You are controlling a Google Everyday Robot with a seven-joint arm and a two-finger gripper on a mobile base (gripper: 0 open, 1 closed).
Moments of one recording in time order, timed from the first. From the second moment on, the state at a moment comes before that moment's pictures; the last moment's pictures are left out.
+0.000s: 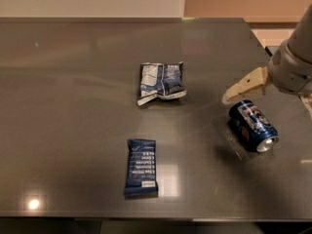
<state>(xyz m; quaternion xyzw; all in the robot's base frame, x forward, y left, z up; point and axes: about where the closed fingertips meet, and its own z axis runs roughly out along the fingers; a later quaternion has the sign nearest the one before) 0.443 -0.239 0.905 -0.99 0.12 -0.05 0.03</state>
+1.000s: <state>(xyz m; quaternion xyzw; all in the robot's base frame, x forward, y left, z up) 0.426 -0.232 0.860 -1.00 -0.02 -0.01 0.05</state>
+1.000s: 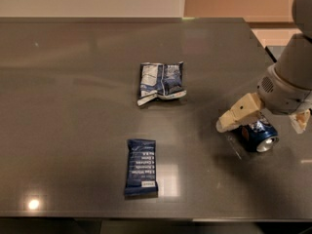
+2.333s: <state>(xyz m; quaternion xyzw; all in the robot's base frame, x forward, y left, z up) 0.441 -0.243 0.836 -1.00 -0.09 0.00 0.00</state>
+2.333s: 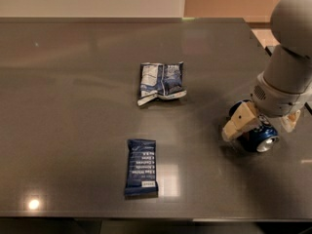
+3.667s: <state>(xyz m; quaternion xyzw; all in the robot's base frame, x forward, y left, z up) 0.435 -0.193 0.881 -1.00 -0.09 -0.02 0.01</state>
